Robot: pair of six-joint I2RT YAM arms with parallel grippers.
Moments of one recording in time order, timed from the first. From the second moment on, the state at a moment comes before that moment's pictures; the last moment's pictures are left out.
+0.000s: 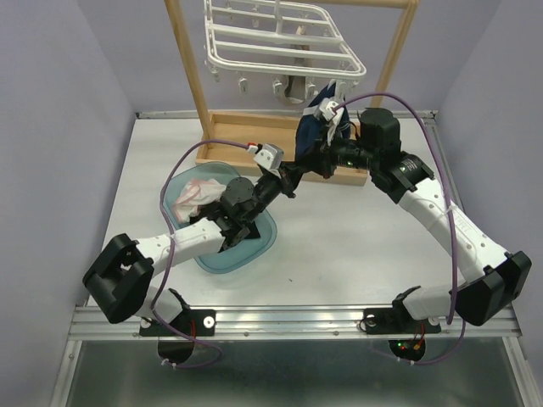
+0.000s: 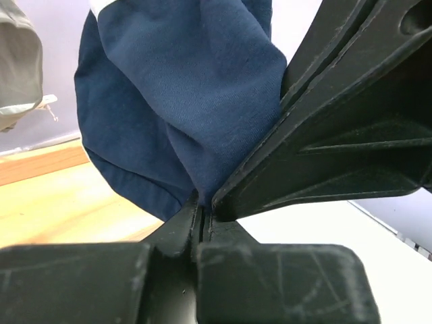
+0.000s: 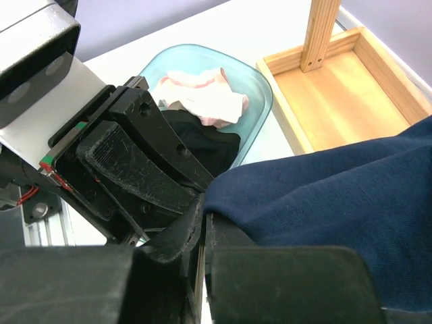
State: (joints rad) left arm -0.83 1.38 0.79 0.81 -0.05 -0.23; right arm 0.53 1.35 1.41 -0.34 -0.63 -0.08
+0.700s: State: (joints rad) left arm -0.63 1.34 0.67 0.93 0.05 -0.43; right arm 0.35 1.05 1.29 -0.42 -0.48 -0.27
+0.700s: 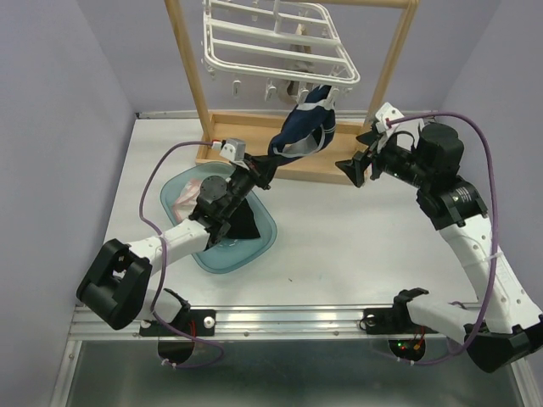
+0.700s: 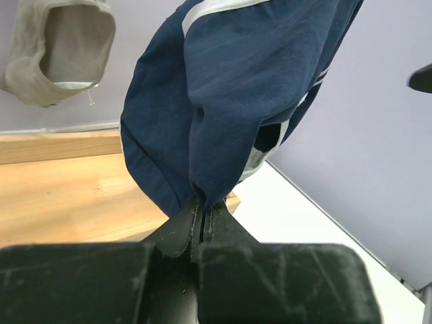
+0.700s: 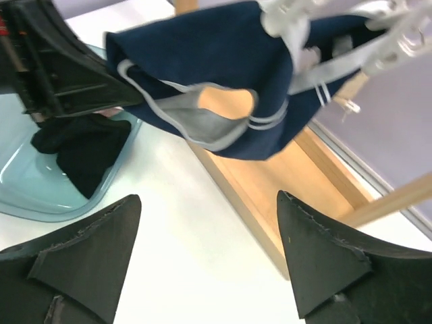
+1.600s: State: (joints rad) left arm -0.43 1.34 0.67 0.90 0.28 -0.65; right arm 0.07 1.35 1.52 -0.16 -0.65 0.15
